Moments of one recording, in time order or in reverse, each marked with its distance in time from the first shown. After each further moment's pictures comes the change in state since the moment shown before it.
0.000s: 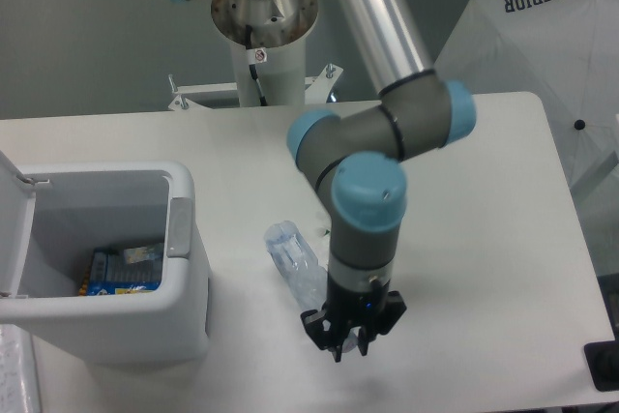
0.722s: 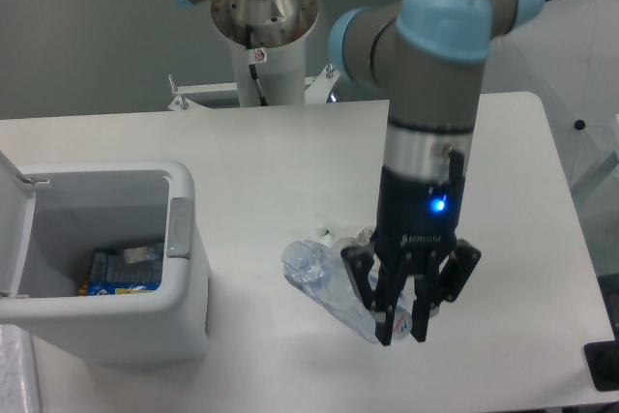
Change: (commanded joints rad) arm 0.091 0.152 0.052 0.068 -0.331 -0.014
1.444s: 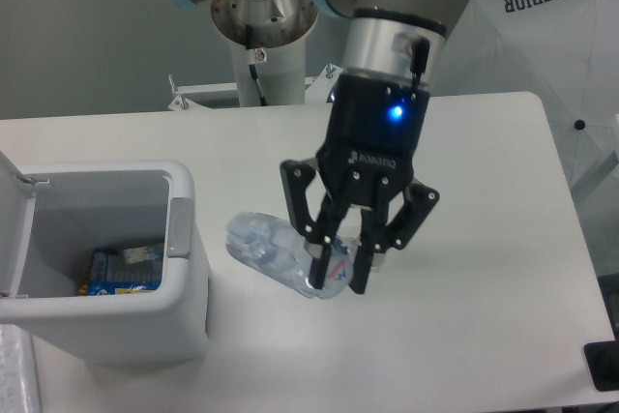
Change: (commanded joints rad) arm -0.029 0.101 0.000 0.002 -0.089 -0.055
